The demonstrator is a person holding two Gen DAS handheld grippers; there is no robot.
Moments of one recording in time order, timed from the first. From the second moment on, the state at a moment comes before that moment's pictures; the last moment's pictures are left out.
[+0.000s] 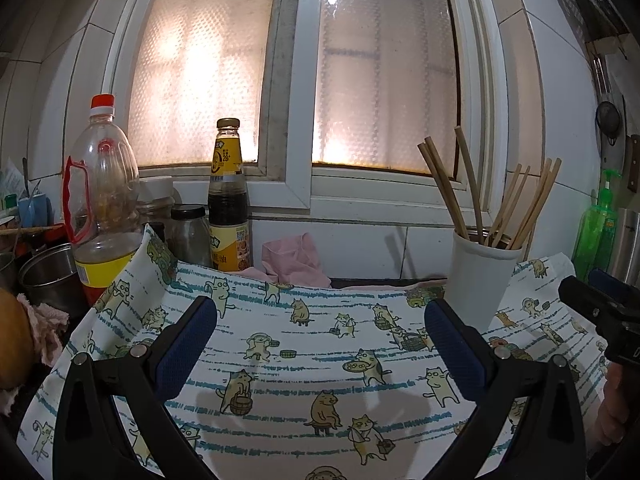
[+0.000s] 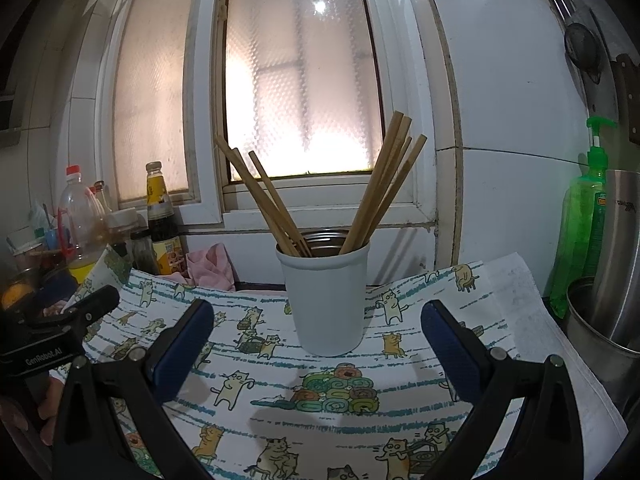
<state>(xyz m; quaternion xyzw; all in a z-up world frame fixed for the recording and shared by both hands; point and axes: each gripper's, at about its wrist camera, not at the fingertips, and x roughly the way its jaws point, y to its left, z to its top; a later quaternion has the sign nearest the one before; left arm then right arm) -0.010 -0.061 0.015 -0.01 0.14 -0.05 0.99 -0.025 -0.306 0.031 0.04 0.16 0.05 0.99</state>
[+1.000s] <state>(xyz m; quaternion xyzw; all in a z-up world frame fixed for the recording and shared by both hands) -0.011 -0.061 0.016 -0.01 0.14 -0.04 0.99 -0.026 -0.306 0.031 0.04 0.16 0.05 0.99</state>
